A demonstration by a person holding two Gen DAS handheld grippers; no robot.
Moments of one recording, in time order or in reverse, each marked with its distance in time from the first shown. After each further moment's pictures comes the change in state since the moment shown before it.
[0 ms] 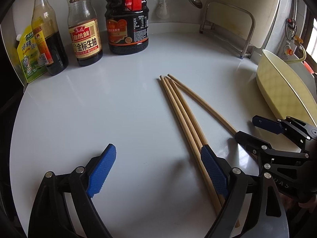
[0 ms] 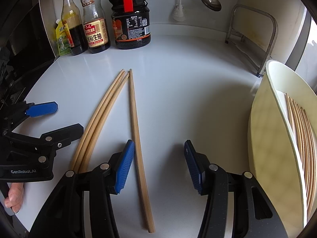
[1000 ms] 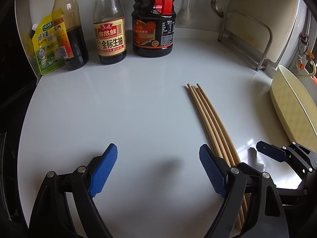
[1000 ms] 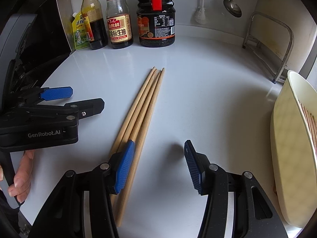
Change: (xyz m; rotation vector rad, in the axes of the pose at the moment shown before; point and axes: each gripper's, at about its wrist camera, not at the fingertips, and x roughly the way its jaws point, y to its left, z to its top) left arm -0.007 0.033 0.003 -0.089 -0.009 0.047; right arm -0.002 0.043 -0.001 -0.052 0.009 0.054
